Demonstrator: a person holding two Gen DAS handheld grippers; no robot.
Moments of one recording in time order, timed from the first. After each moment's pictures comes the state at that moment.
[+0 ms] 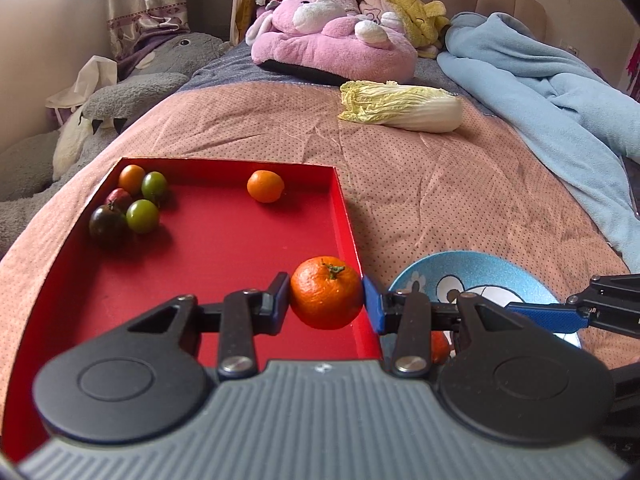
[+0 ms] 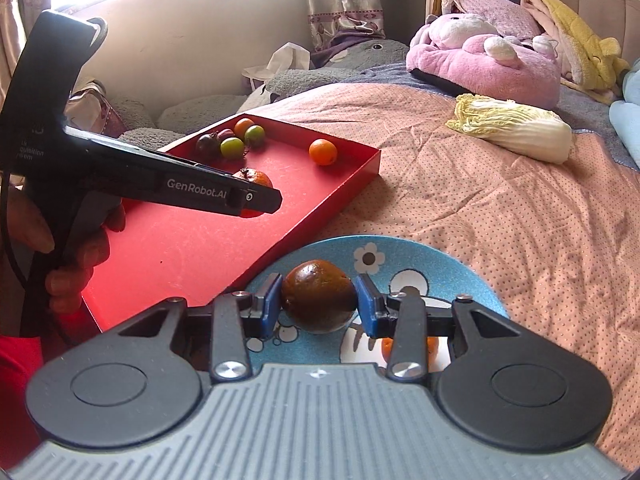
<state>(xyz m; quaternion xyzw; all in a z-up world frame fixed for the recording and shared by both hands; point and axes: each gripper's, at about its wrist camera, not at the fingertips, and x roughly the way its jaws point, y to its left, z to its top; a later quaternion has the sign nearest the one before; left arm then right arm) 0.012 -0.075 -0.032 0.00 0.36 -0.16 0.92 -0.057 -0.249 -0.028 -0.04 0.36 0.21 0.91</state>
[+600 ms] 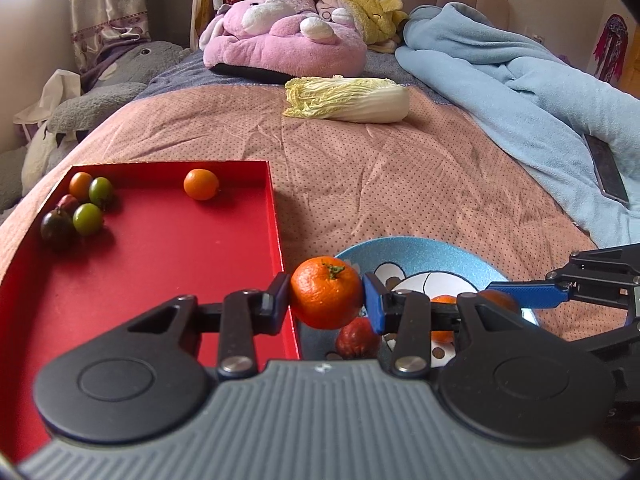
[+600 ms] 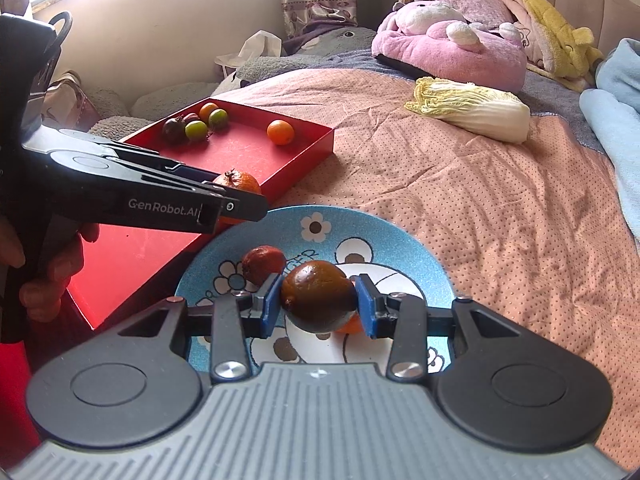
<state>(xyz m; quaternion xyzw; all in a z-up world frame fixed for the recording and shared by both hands) -0.007 -0.108 -0.035 0.00 0.36 -0.20 0.91 -0.069 -0.278 -0.027 -0.06 0.38 0.17 0.91</state>
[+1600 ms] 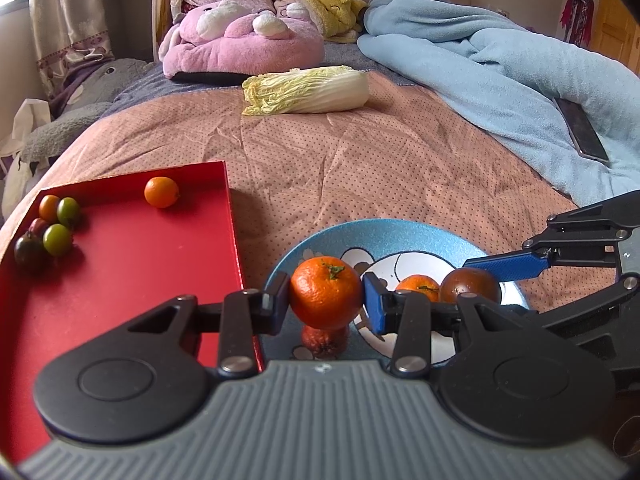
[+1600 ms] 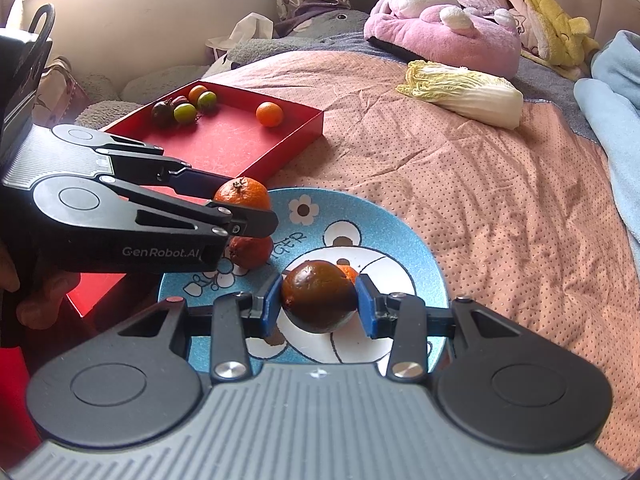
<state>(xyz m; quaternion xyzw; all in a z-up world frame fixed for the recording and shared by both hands) -0.017 -0.129 -0.042 0.05 0.35 -0.24 0.90 -0.066 -0.279 -0.029 -0.07 0.40 0.16 0.90</state>
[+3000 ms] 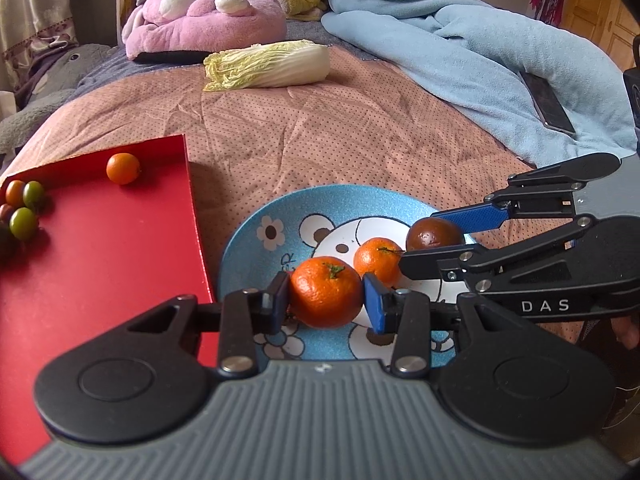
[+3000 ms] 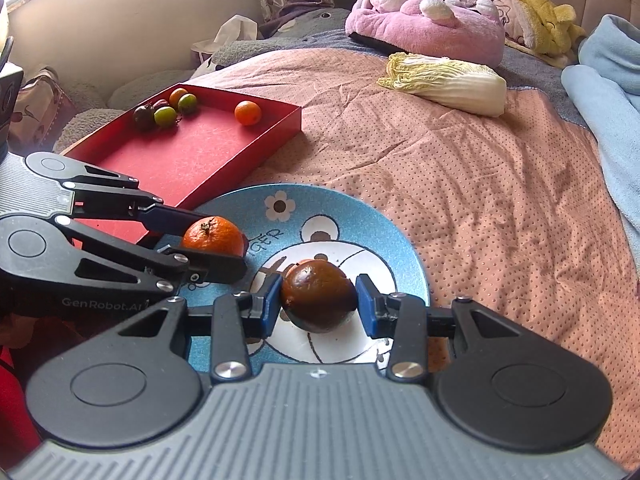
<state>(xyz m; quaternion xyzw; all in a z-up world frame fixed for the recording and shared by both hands) -0.028 -0.132 -0.050 0.06 0.37 -0.30 0.88 -0.062 -0.294 -0.034 -0.05 0.40 0.14 0.90</state>
